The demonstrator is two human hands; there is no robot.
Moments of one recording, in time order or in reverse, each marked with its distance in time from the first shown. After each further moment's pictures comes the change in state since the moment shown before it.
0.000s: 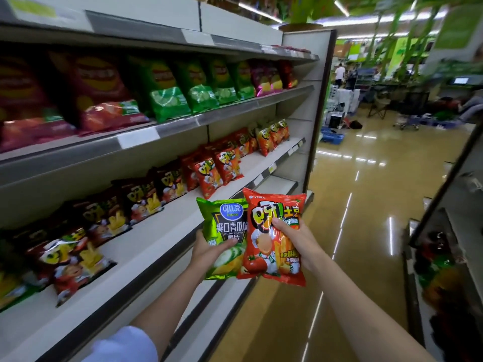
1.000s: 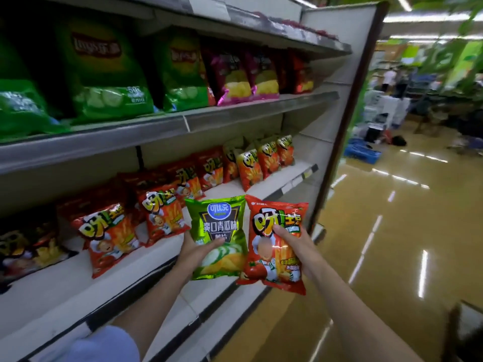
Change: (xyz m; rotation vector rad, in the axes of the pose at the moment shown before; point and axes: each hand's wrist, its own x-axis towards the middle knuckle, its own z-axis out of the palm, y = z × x) left_hand 0.425 0.072 0.275 -0.057 0.173 -0.014; right_hand 0.509 -0.088 -0.231 -0.072 -0.151 0.043
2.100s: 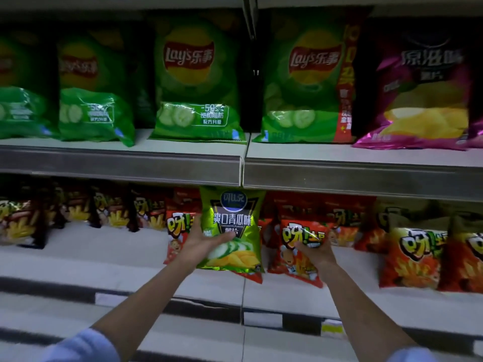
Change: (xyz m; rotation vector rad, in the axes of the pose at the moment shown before) left_hand 0.104 0.060 -0.055 0.108 0.830 -0.099; right_hand 0.355 -0.003 0.189 -0.487 -0.516 -0.069
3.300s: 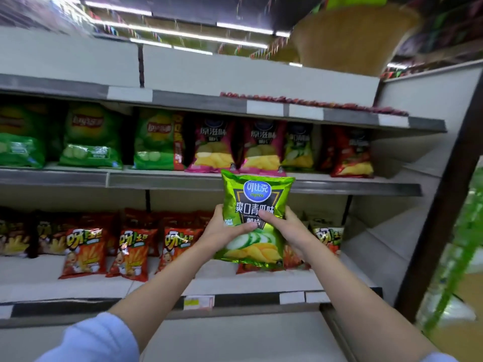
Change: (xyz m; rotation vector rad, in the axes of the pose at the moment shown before) left_hand -0.237 0.176 0.271 -0.167 -0.287 0.453; right_hand -0.214 -0.067 -0.356 0.227 -0.234 -0.447
